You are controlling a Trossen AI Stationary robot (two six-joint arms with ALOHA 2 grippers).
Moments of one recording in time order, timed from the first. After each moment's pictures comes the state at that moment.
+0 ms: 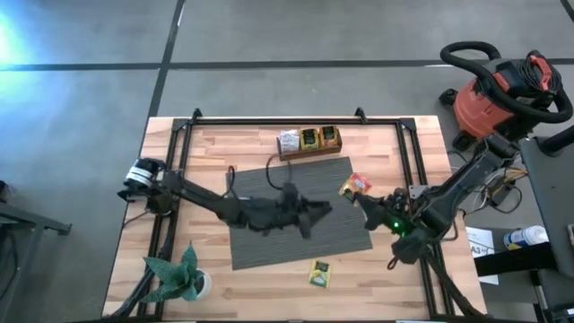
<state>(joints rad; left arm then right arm) -0.28 1.76 1.20 0.67 -0.49 -0.81 0.76 1.15 0.76 -0.37 1.41 1.66</state>
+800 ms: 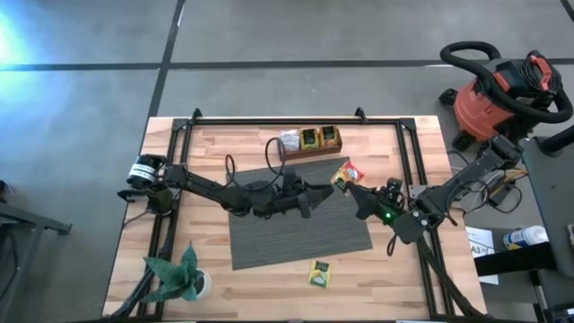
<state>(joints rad) -0.18 1.77 1.17 0.81 -0.39 -0.86 0.62 1.14 0.76 0.05 1.33 1.28</state>
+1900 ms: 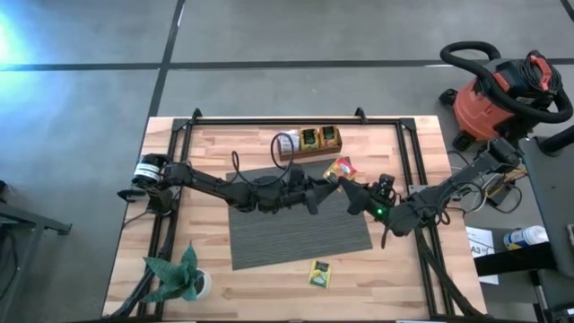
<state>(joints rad) -0.13 1.81 1.22 0.75 -0.38 -0.79 0.54 1.19 0.76 0.28 1.27 1.09</state>
